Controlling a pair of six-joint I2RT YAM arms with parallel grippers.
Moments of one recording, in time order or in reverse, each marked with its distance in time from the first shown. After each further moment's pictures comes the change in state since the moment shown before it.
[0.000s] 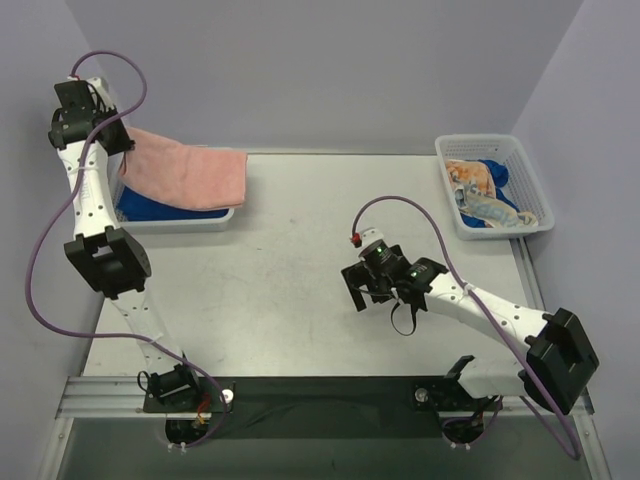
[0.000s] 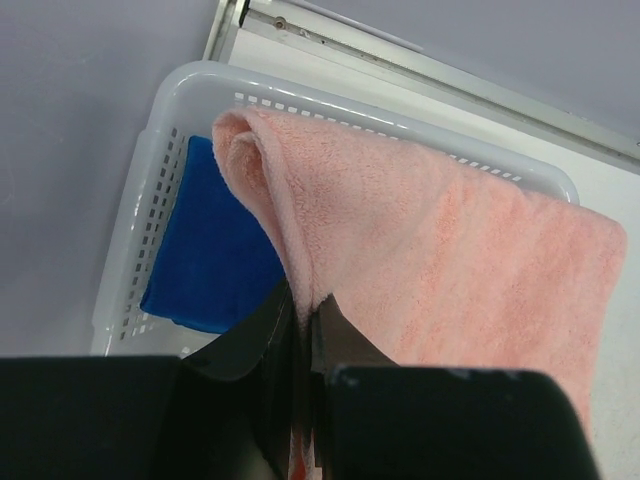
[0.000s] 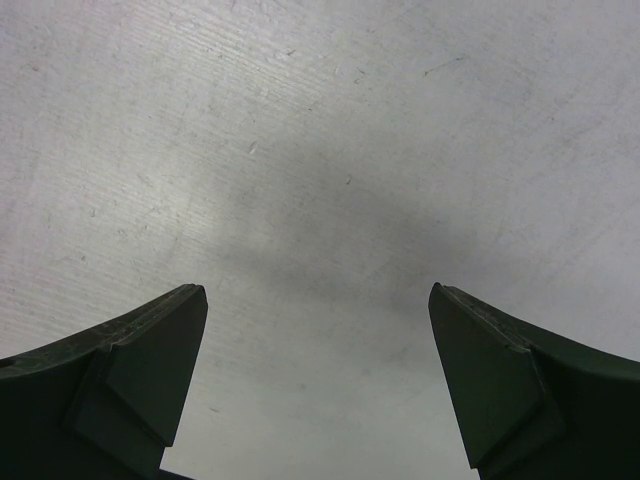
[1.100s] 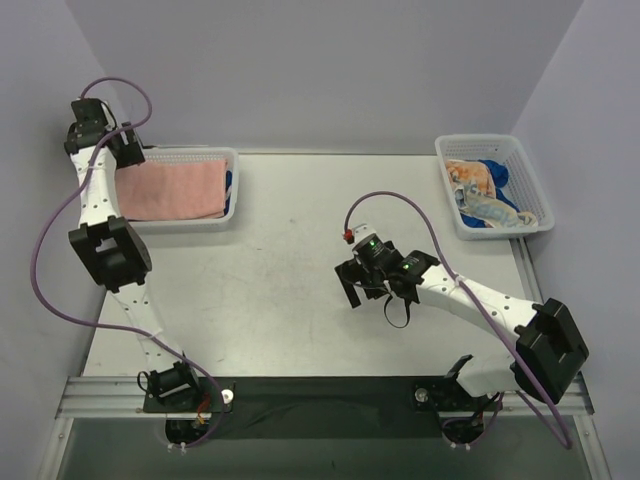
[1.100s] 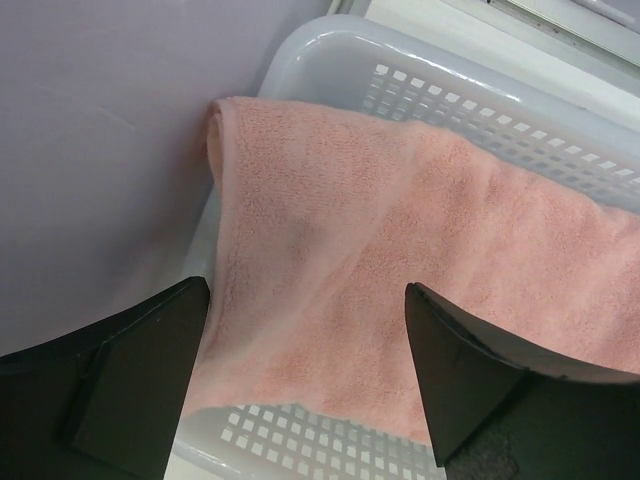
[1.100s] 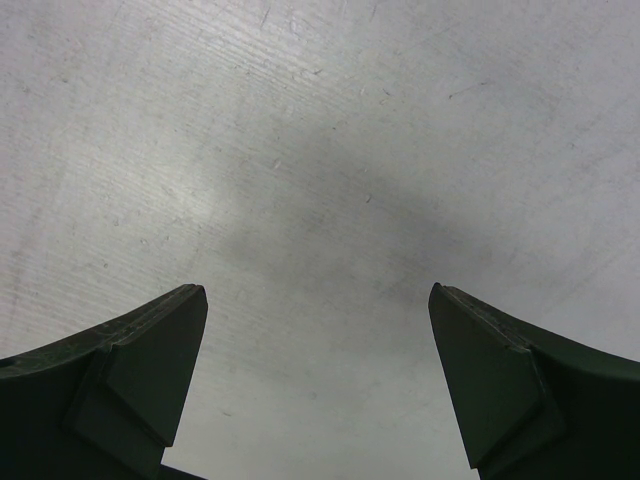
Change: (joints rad) left arm 0.011 0.117 -0.070 0.079 -0.214 0.041; right arm 0.000 0.072 0.068 -0.014 -0.031 -0.014
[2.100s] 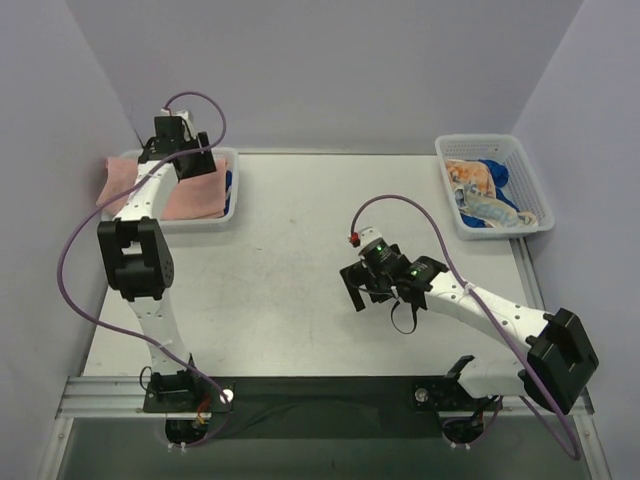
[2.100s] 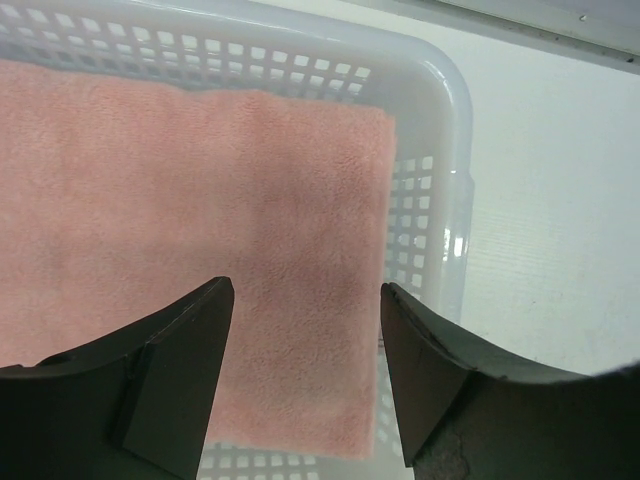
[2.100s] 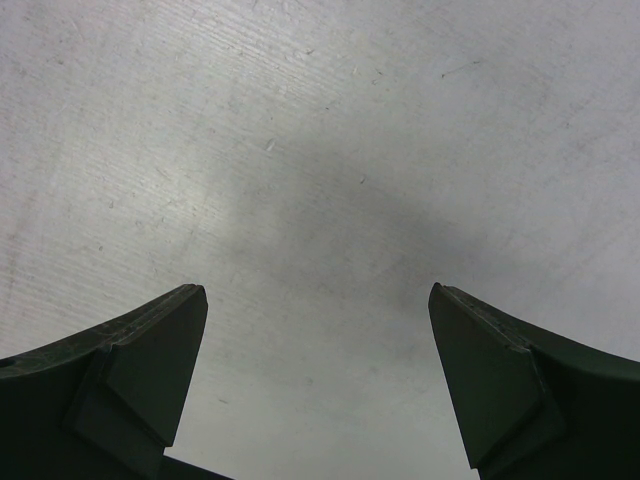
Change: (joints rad) left arm -0.292 -0.227 -0.505 0.336 0.141 -0.140; right arm 0.000 -0.066 -0.045 -0.001 -0.002 0.002
